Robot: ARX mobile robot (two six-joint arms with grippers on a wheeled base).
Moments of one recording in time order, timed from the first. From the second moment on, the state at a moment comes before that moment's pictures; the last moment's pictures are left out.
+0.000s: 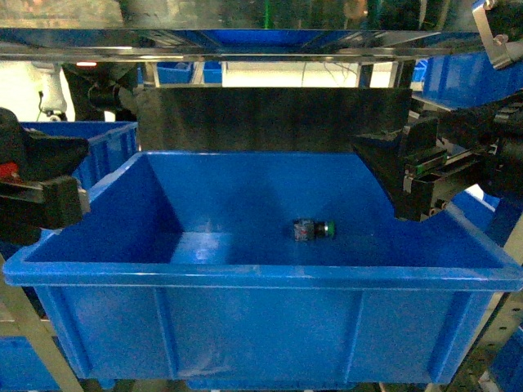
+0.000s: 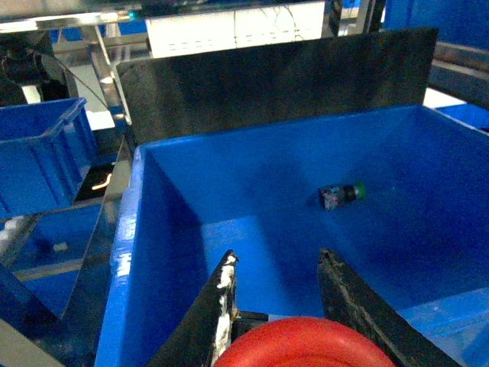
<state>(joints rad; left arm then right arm) -0.32 1.19 0.37 0.60 -0.15 -0.01 0.21 1.74 0.66 0.95 -0.41 -0.04</state>
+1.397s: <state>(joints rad) -0.35 1.95 0.77 0.80 -0.14 0.19 0.21 1.74 0.66 0.95 -0.41 -0.04</state>
